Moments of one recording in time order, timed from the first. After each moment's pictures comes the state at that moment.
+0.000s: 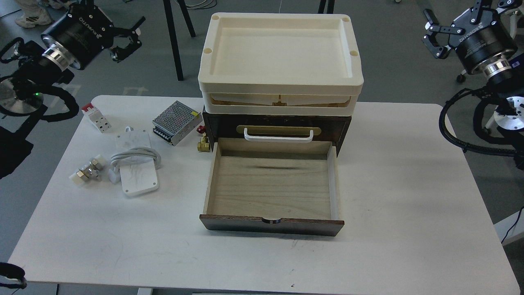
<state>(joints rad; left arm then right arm) -0.90 0.58 -0.77 -0.83 -0.19 -0.49 0.03 1.02 -0.57 0.34 0.68 0.20 0.49 0.49</state>
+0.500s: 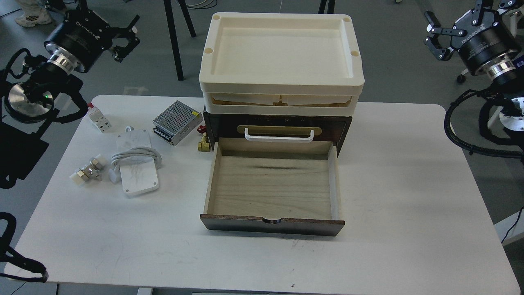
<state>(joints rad) -0.88 0.47 -0.88 -0.73 -0.30 -0.49 -0.02 1.02 -0.62 0.34 0.70 0.18 0.49 0.49</state>
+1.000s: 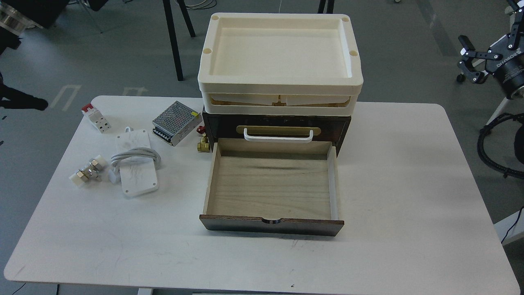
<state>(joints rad) -0.82 0.82 -0.94 -1.30 0.34 -0.49 -0.24 0.87 -0.77 0.37 0.77 0.20 0.49 0.49</state>
